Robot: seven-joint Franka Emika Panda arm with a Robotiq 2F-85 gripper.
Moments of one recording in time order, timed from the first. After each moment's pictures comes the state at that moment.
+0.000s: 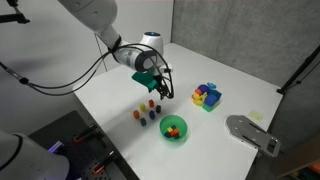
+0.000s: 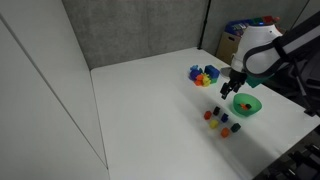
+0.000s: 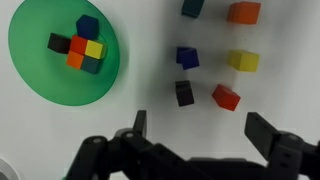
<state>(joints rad) 0.01 0.42 -0.03 -2.20 -0.09 2.60 0.02</state>
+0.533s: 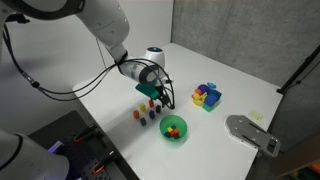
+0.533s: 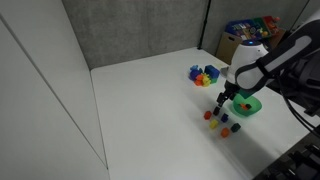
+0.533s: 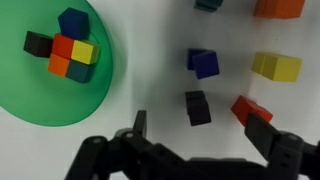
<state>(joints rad) 0.03 0.59 -0.06 -2.14 -0.09 2.70 0.02</state>
